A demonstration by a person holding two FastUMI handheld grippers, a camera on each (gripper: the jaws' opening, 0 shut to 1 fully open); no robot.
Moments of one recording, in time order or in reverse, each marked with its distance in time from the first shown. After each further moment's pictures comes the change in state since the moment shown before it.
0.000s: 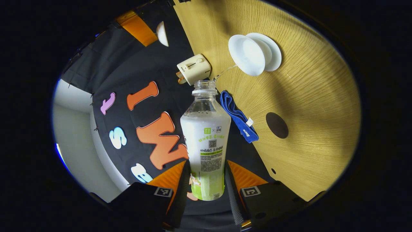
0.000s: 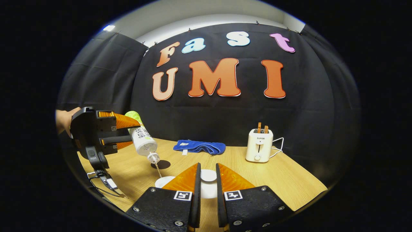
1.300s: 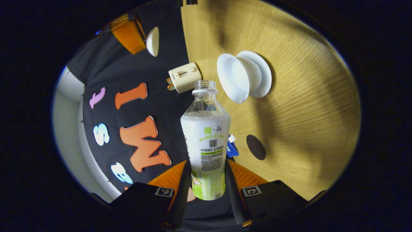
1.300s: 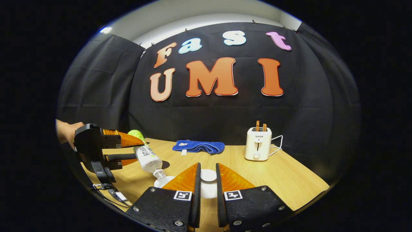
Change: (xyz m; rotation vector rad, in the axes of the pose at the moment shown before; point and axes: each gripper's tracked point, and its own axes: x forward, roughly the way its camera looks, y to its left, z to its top) left arm 0.010 -0.048 0.021 -0.213 -0.089 -0.119; right arm 0.000 -0.003 -0.004 0.035 0.001 -0.004
